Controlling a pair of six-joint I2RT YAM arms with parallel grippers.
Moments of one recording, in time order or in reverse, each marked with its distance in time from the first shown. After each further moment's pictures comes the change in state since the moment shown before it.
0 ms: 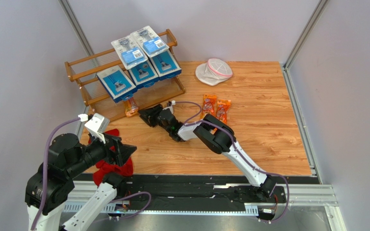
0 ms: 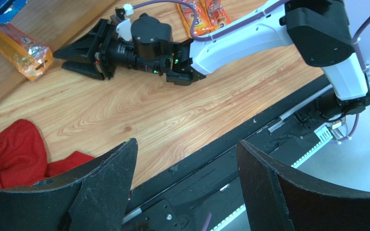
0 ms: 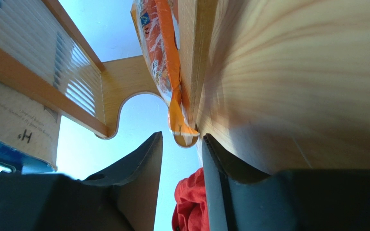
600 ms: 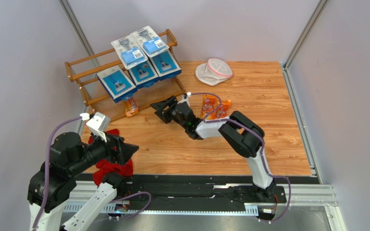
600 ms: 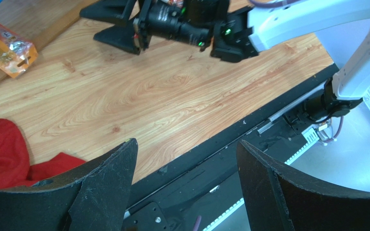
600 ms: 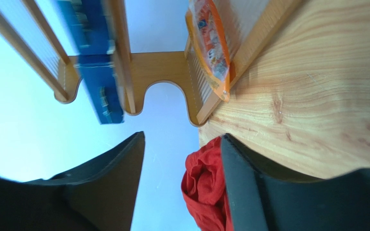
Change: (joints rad) left arm 0.000 0.000 -0.026 0.023 0.021 -0.043; right arm -0.050 -0.439 -0.428 -0.041 -0.008 -0.143
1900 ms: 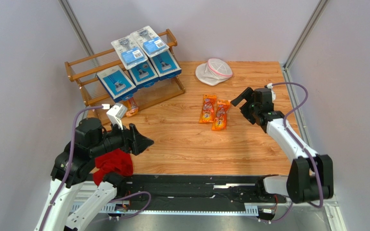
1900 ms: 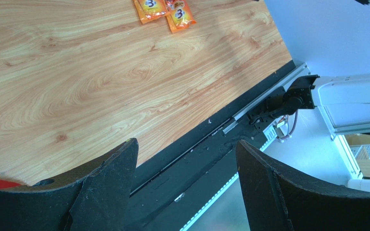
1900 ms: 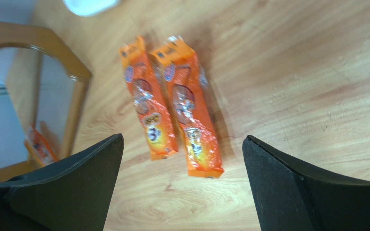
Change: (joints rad) left arm 0.000 0.083 -0.197 0.225 0.157 -0.164; right arm -0.727 -0.898 -0.363 -1.032 -0.087 -0.642
